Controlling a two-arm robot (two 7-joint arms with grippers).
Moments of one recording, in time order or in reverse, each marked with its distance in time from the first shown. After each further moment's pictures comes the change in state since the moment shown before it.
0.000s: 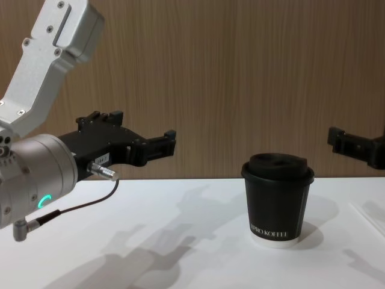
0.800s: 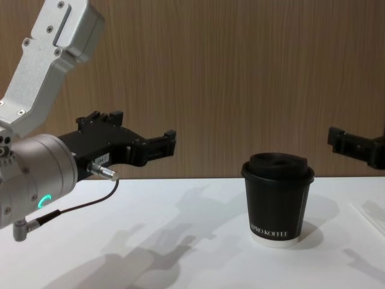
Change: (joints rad) left arm 0.000 0.000 0.000 0.000 0.000 0.000 0.000; right arm 0.000 0.000 0.000 0.000 0.000 0.000 0.000
